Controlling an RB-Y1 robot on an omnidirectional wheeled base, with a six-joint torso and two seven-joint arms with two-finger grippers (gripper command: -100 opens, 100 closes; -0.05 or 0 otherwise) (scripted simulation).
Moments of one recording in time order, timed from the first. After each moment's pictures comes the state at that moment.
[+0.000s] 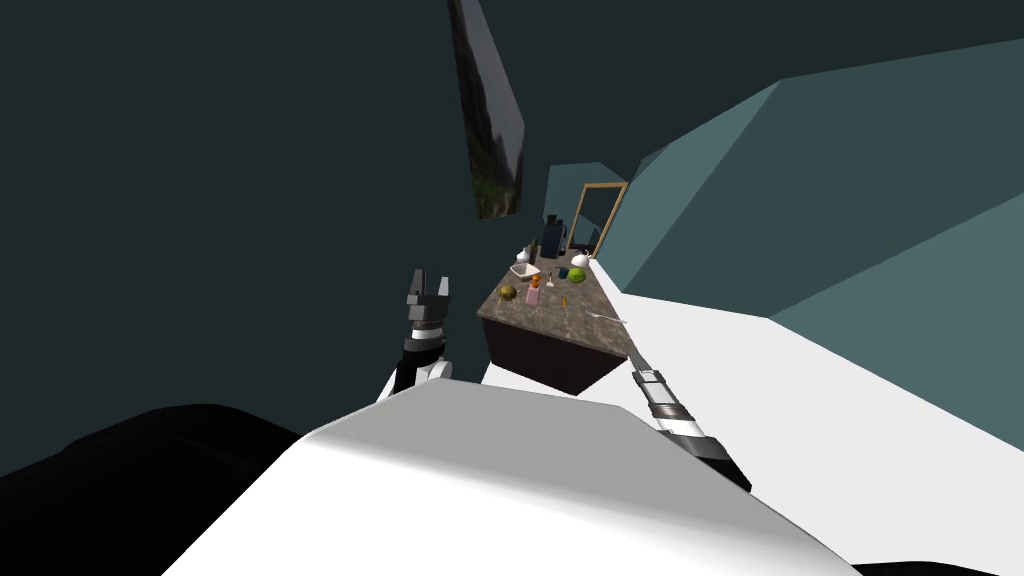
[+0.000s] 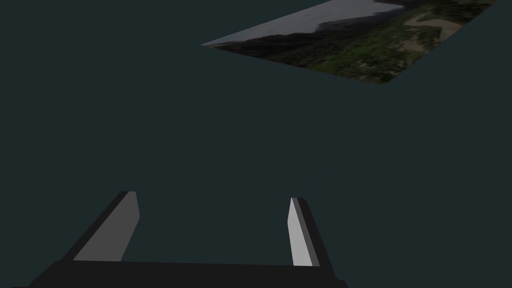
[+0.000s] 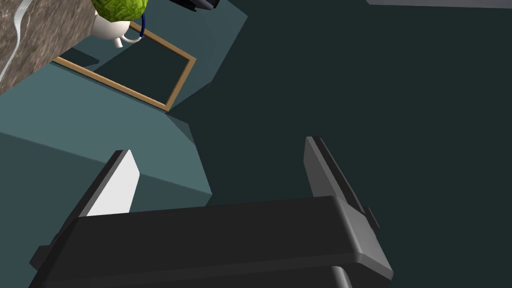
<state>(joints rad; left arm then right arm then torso) 0.49 0.05 -0.05 -2.26 0.00 -0.63 0.06 0.85 -0.39 -0.17 -2.02 0.16 -0.56 0.01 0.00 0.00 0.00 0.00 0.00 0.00</state>
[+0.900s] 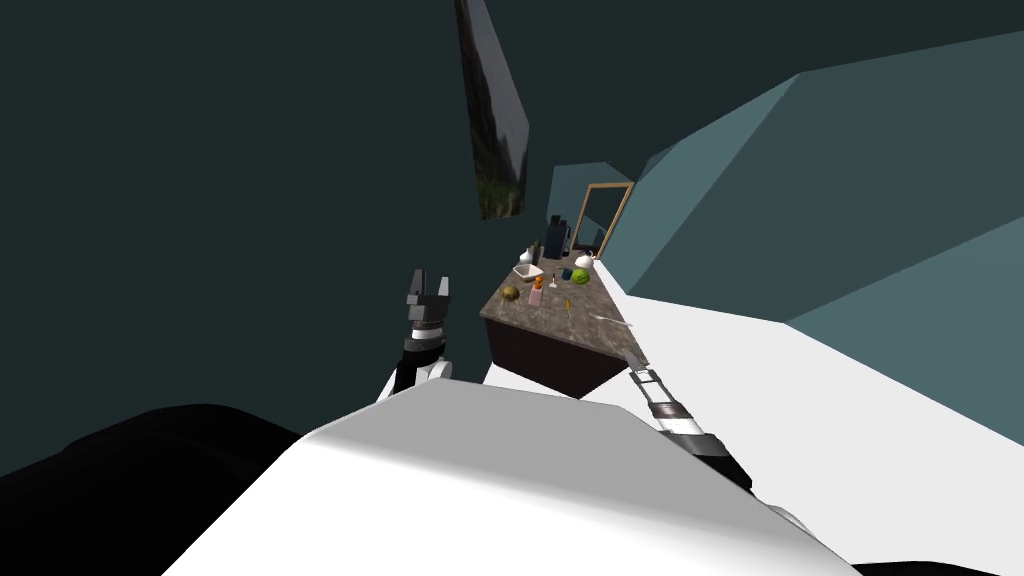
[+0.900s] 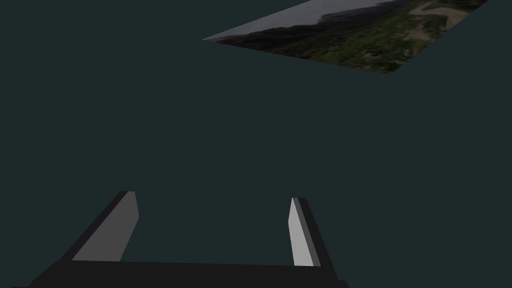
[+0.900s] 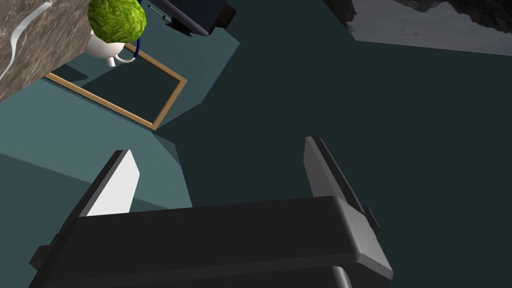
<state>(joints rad) 0.49 0.05 -0.05 -2.26 0.00 -0.63 0.06 0.84 -0.44 -0.17 -2.00 0.21 -0.56 0.02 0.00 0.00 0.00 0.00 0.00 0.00</state>
